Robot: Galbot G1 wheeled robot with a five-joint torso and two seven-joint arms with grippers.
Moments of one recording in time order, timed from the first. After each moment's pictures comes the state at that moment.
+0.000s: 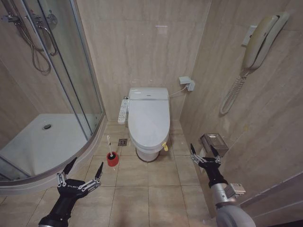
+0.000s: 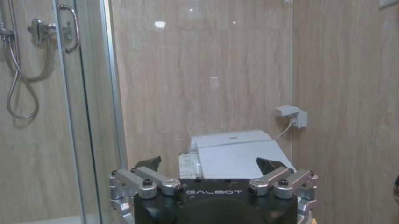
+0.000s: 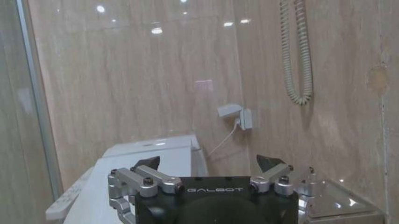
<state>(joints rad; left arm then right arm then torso) 1.99 -1.24 -0.76 -2.50 -0.30 -0.07 0.04 -1.55 1.36 0.60 2.14 0.34 0.06 0.09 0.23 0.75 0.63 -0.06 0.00</state>
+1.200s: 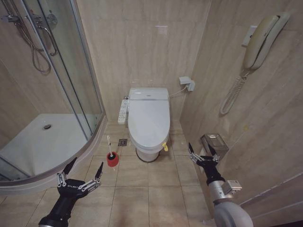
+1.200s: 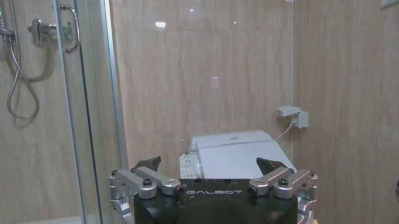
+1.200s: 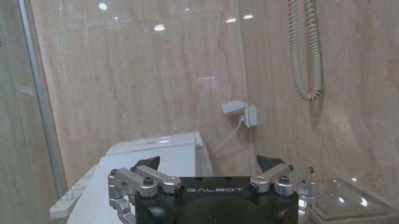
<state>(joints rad) 1.99 -1.24 -0.76 -2.50 -0.30 -0.07 0.04 -1.51 1.36 0.59 2.12 0.35 0.03 0.08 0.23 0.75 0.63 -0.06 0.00</state>
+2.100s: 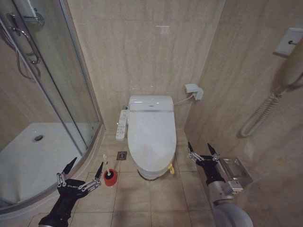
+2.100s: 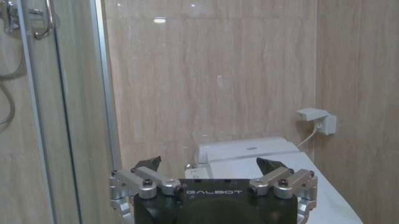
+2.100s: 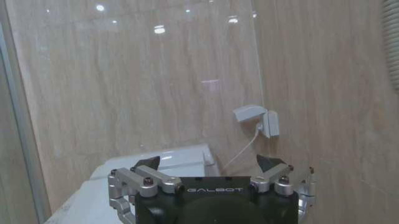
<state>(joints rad) 1.99 -1.24 -0.76 -2.50 -0.30 -0.07 0.04 -1.52 1.36 0.58 2.14 0.36 0.05 0.08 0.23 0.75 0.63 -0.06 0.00</state>
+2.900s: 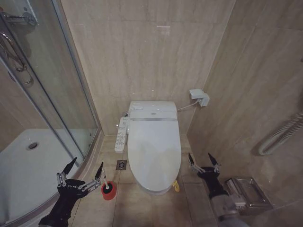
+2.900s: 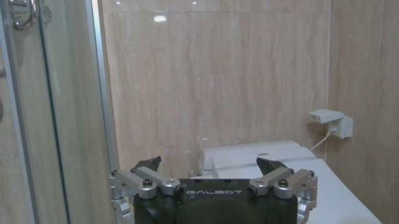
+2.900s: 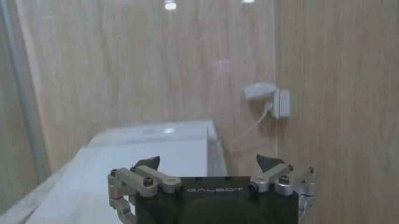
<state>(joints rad) 1.99 -1.24 -0.76 -2.50 -0.30 -0.07 0.04 -1.70 1.32 0.58 2.10 0.32 0.16 0.04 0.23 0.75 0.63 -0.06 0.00</state>
